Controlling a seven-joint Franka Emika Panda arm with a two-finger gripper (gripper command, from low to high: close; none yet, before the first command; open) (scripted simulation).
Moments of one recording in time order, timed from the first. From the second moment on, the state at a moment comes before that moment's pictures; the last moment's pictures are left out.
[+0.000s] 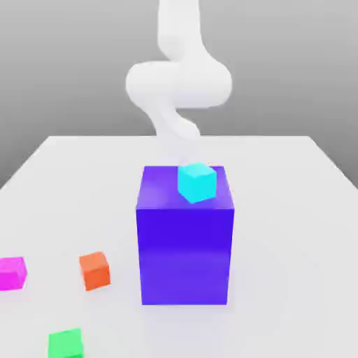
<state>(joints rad) -0.07 -0.72 0.01 -2.31 -0.04 2.33 0.87</state>
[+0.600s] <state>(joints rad) -0.45 -0.16 -0.07 -2.41 -0.22 2.55 1.32</state>
